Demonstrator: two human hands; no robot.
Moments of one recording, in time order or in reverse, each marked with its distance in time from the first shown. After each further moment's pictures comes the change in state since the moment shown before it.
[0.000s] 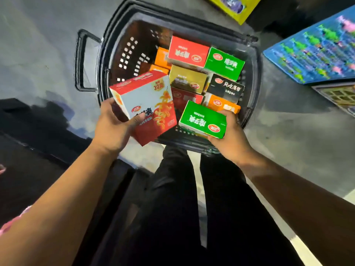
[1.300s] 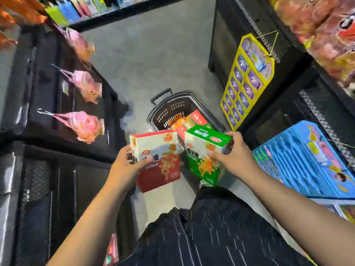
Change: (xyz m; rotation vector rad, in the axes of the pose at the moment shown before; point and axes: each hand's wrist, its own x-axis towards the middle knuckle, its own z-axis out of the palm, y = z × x) left_hand -0.474 0.098 0.146 -0.618 0.589 -0.028; right_hand -0.244 -0.036 -0.332 -0.232 -0.154 -0.635
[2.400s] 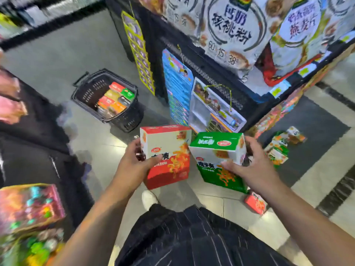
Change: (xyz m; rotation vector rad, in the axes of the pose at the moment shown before) left_hand -0.508 -0.159 0.221 0.060 -0.441 0.219; right_hand -0.568 0.340 -0.199 0.280 0.363 0.144
